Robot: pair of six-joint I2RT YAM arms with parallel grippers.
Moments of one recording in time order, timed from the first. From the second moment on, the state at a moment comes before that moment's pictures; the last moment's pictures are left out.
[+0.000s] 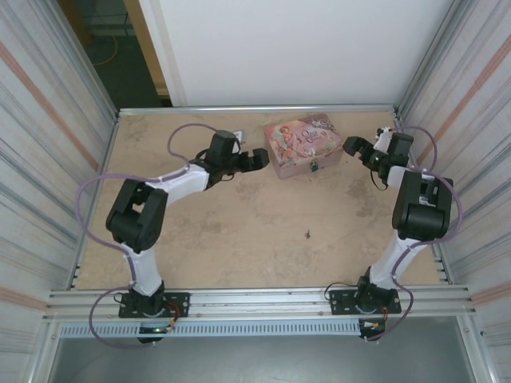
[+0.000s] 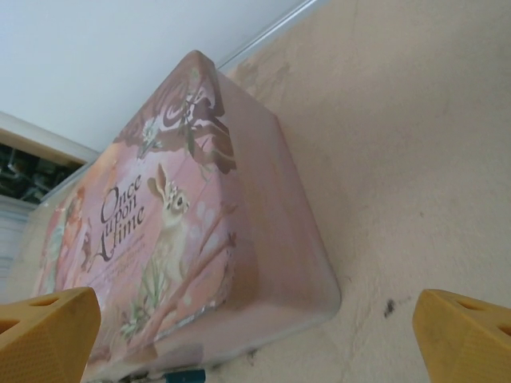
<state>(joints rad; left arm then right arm) -0.53 1.89 1.25 0.04 0.26 -0.60 -0.25 1.88 1.05 0.25 -0.66 0.44</state>
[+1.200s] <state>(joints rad) -0.59 2.11 1.47 0.03 0.39 -0.63 -0.14 1.87 1.12 -0.03 -0.83 0.17</state>
